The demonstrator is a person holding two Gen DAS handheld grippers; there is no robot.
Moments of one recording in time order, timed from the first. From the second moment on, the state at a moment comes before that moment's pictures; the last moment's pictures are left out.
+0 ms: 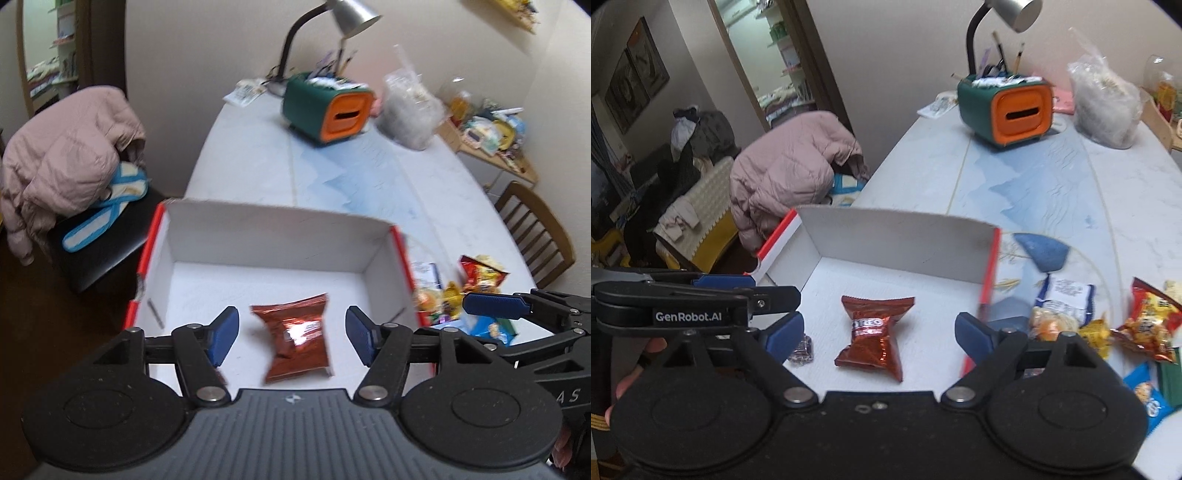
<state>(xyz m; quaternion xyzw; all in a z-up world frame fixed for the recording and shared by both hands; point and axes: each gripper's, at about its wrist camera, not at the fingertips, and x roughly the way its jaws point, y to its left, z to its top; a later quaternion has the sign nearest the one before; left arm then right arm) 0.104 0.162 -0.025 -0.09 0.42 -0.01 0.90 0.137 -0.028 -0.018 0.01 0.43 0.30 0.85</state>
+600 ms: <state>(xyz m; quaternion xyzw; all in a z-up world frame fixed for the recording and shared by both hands) 0.105 0.068 -0.015 -0.09 0.40 -0.07 0.91 0.111 -0.143 0.001 0.00 0.38 0.27 0.88</state>
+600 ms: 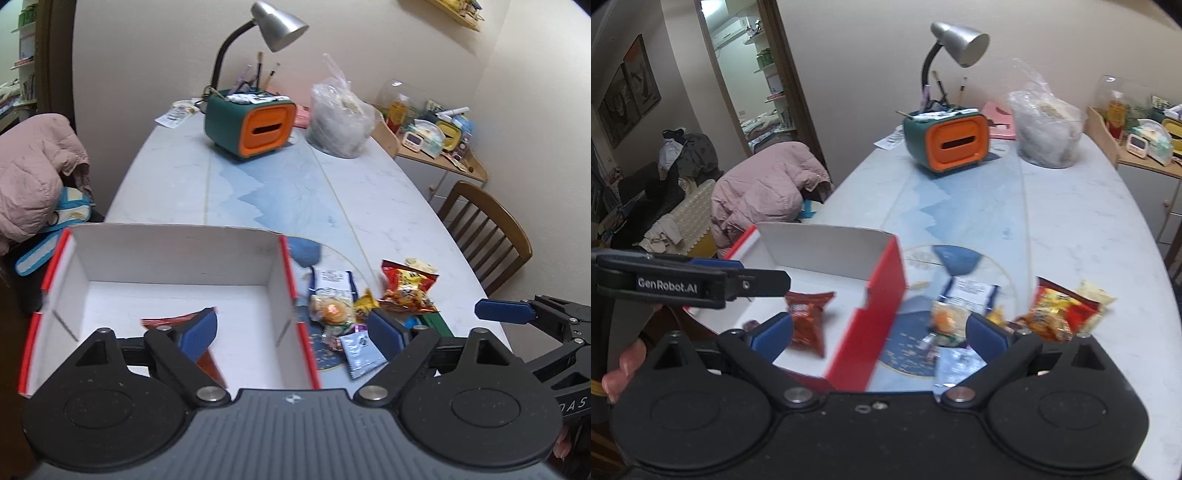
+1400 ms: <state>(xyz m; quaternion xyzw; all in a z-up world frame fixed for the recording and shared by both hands) 0.116 -0.056 -0.079 -0.05 0.42 0.00 0.91 0.145 -0.246 -0.084 -0.11 0.43 0.32 0.84</state>
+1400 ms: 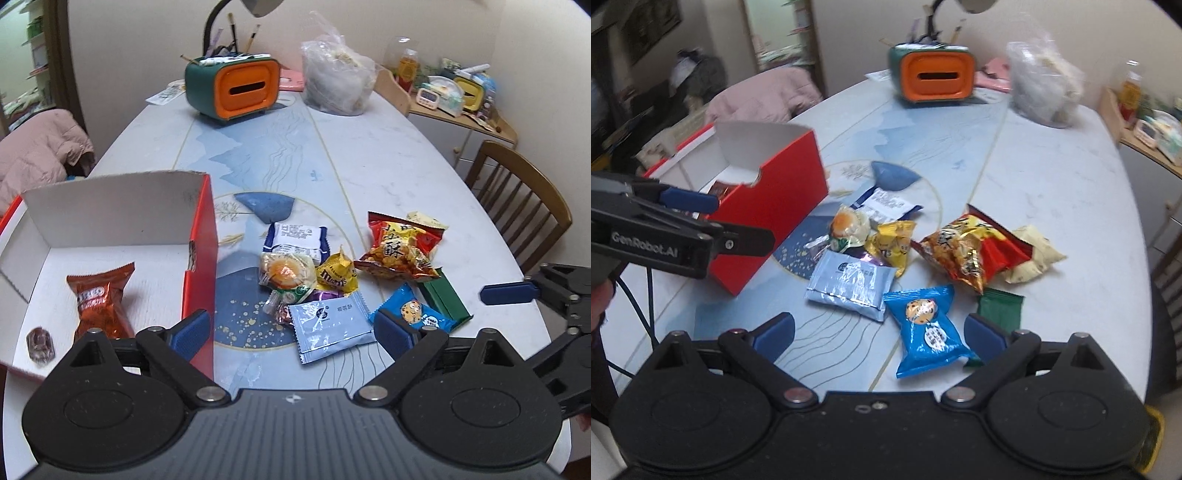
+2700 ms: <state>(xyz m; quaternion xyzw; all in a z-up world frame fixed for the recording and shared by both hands) 0.108 -0.072 -0.084 -0.06 0.42 0.04 0.90 0.195 -0.157 -0.153 -0.34 0.38 0.51 0.69</state>
